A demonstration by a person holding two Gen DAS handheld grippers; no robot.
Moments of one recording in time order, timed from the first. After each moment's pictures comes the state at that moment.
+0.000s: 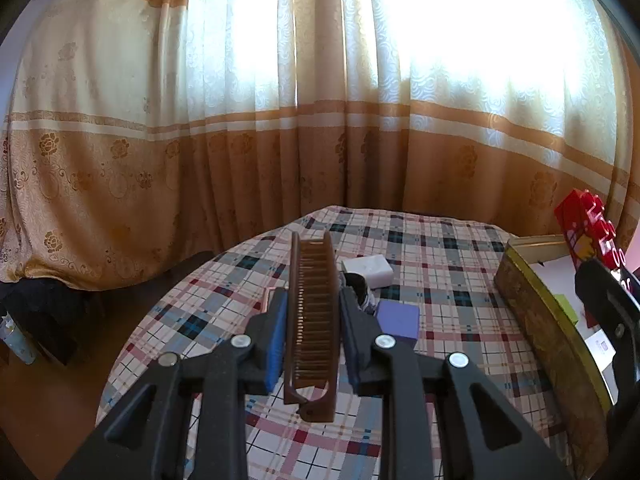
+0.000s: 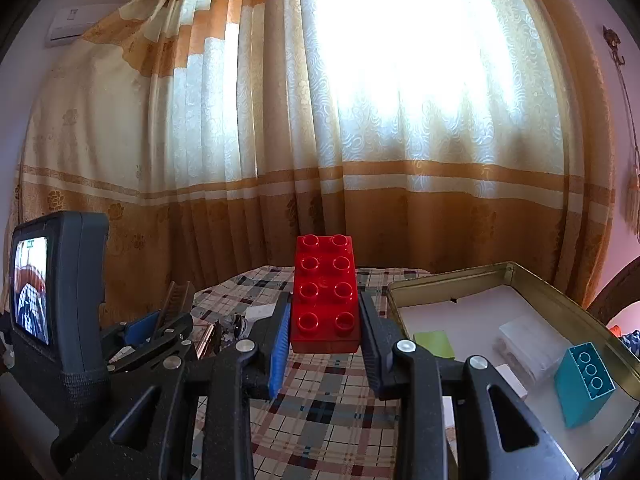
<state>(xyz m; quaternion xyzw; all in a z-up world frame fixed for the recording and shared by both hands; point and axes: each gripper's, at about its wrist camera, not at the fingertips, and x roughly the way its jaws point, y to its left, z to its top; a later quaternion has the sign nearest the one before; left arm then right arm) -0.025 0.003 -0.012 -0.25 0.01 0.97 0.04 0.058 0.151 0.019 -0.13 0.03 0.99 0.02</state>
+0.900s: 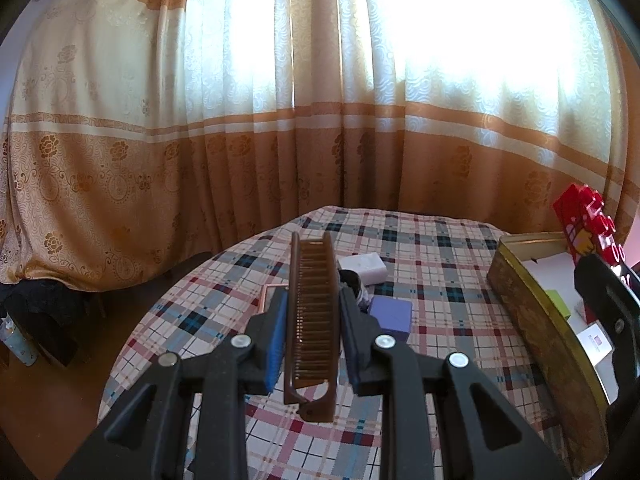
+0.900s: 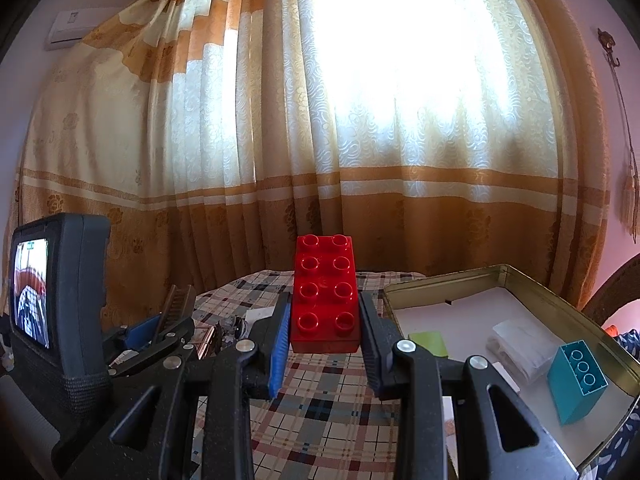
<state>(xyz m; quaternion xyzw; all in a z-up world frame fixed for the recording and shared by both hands) -0.018 0.007 -0.010 -0.25 0.02 0.97 0.04 0.070 0.154 0.020 -0.12 0.04 0.99 0.03</state>
